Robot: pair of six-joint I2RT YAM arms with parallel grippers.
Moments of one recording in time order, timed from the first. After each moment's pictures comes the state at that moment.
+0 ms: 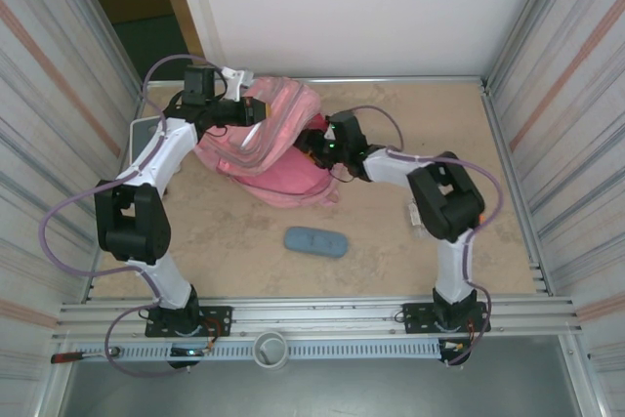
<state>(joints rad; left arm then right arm) -0.17 1.73 1.47 -0.39 0.71 -0.16 0.56 1.96 1.23 0.22 -0.39 1.08</state>
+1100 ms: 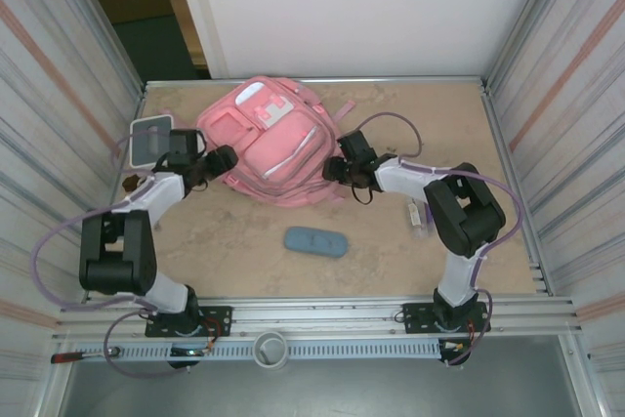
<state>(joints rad) -0.06 1.53 0.85 -0.15 0.22 -0.51 0.56 1.84 1.10 -0.18 0.03 0.69</state>
